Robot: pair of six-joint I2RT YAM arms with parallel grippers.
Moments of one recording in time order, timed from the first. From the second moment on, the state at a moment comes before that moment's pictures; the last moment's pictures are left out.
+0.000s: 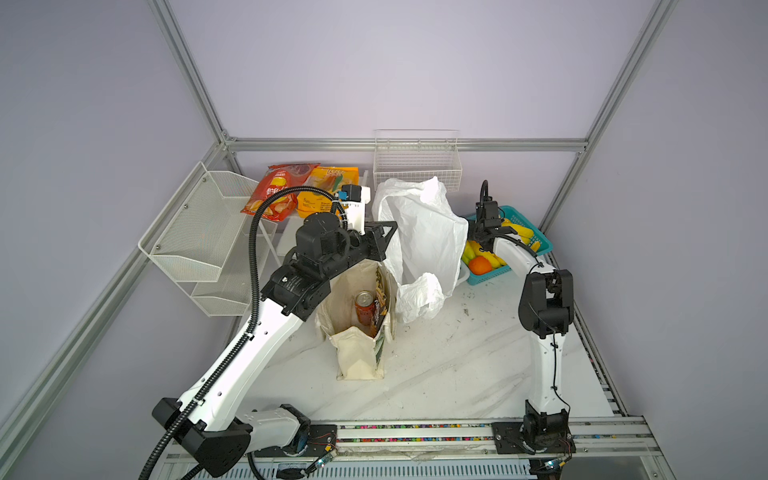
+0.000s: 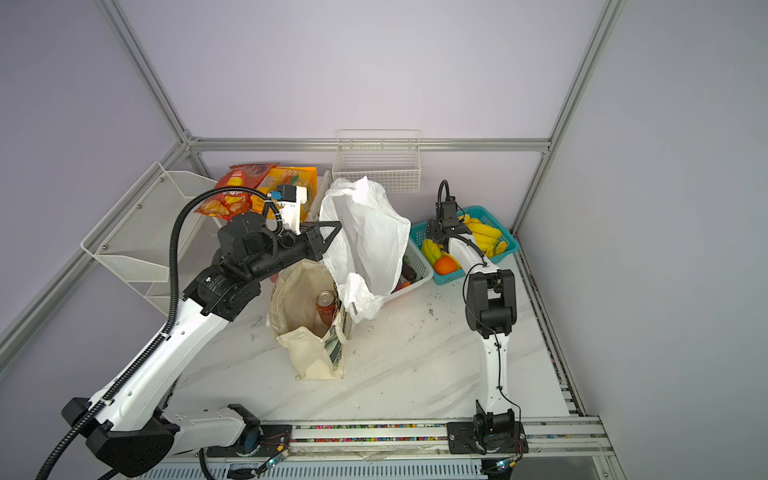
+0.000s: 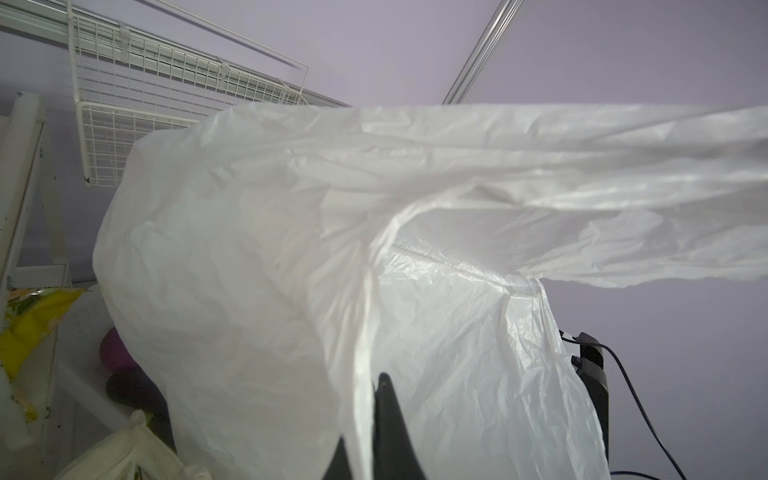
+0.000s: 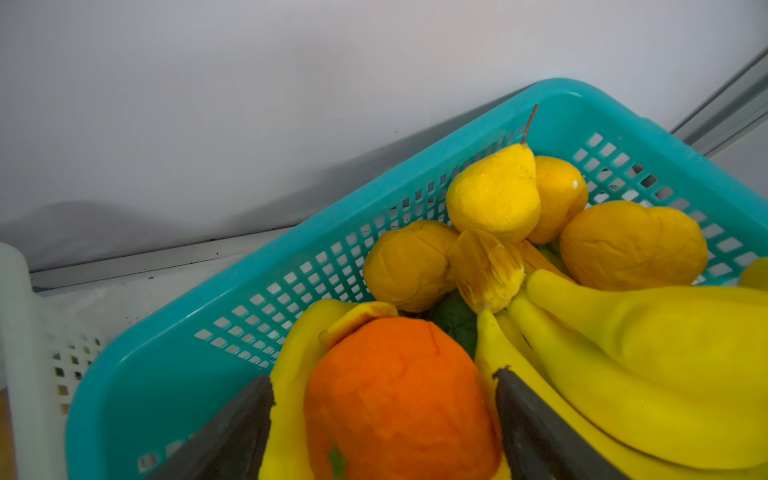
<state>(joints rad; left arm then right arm) -0.55 1.28 1.54 -0.36 0.20 -0.47 0.17 2.25 1.96 -0.36 0.24 0.22</state>
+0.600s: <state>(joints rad) -0.55 1.28 1.51 -0.36 0.21 -0.46 0.17 2.31 2.02 -0.39 0.24 0.19</state>
